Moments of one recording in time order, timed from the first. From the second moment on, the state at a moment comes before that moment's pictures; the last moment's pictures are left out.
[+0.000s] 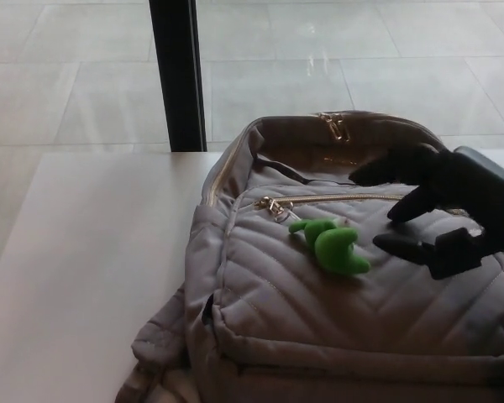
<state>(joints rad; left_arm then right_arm) 0.03 0.57 0.23 1.26 -0.01 -0.19 -0.26 -0.46 -0.72 0.33 -0.38 -0.16 0.51 0.32</state>
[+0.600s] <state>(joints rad) 0.02 0.57 0.24 1.25 -0.02 -0.19 -0.27 -0.39 -0.73 0.32 -0.43 -0.23 0.48 0.37</state>
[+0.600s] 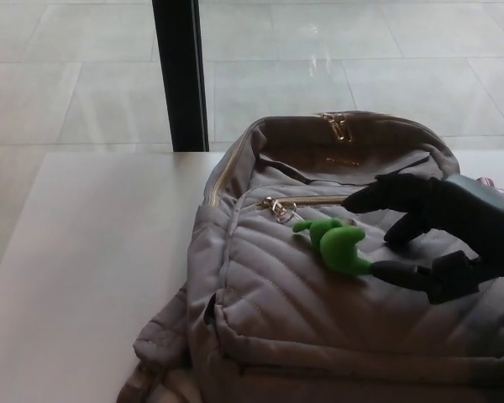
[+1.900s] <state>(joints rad) 0.02 0.57 0.19 1.26 -0.02 -0.22 -0.26 -0.40 -0.57 0.42 -0.38 -0.48 0.48 0.36</state>
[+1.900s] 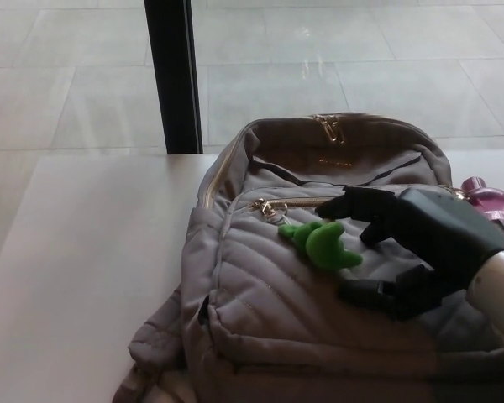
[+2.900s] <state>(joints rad) 0.03 0.57 0.18 1.26 -0.01 -0.24 -0.26 -0.35 -0.41 0.44 -0.33 -0.65 0.46 0.24</state>
